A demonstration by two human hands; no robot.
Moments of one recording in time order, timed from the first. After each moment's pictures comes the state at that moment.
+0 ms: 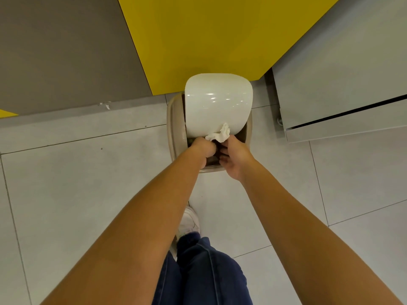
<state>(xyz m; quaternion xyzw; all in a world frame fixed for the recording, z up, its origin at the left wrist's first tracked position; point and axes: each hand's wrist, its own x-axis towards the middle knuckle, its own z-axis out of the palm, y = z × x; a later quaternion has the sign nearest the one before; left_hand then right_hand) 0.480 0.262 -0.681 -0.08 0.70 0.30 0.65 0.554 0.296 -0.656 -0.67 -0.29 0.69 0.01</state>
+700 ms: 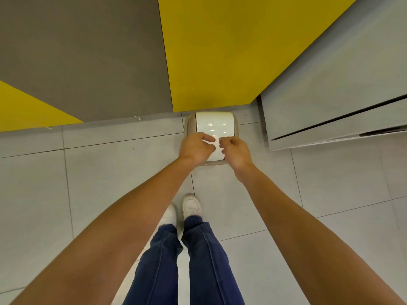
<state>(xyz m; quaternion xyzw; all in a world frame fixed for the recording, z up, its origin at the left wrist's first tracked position) 0.463 0.190 -0.462 0.12 0.79 0.31 0.51 0.549 0.251 -0.454 -0.63 -0.54 0.56 -0.02</state>
